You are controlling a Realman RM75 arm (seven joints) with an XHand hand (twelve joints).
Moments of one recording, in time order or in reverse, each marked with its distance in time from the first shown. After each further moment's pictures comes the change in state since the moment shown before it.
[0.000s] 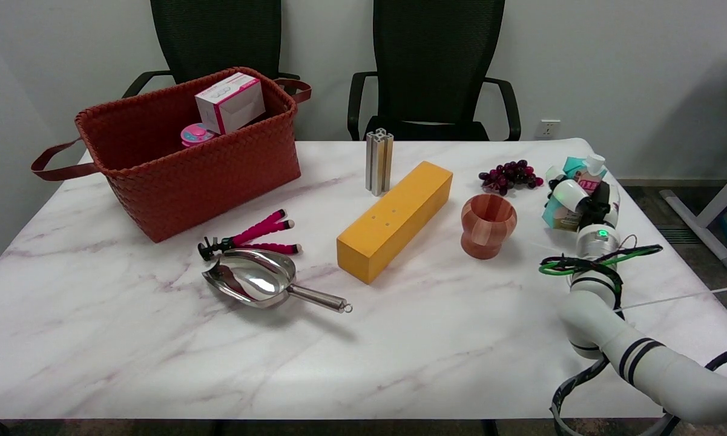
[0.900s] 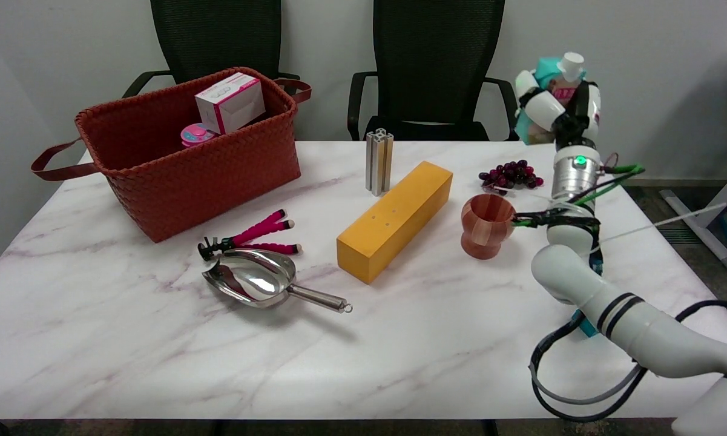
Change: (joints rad) arm 0.150 0.000 -0.030 0.137 -0.302 0.053 0.028
